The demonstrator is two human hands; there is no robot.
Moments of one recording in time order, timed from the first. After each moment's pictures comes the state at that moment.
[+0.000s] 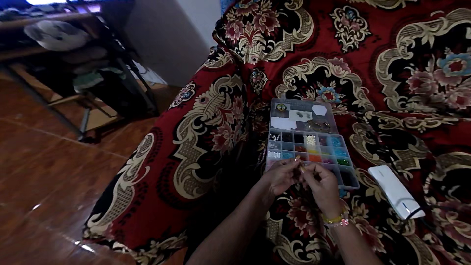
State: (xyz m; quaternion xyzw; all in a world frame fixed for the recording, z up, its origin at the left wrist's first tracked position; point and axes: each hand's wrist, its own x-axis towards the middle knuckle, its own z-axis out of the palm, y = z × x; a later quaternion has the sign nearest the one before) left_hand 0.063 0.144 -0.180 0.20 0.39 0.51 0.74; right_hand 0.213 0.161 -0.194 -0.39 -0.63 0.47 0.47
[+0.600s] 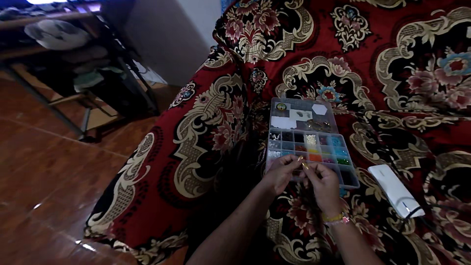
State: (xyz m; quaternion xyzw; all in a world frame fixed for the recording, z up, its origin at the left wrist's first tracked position) left_hand 0.067 0.144 -0.177 0.30 0.42 0.55 0.66; right_hand 0.211 0.161 -0.192 -0.41 -0.60 0.49 0.48
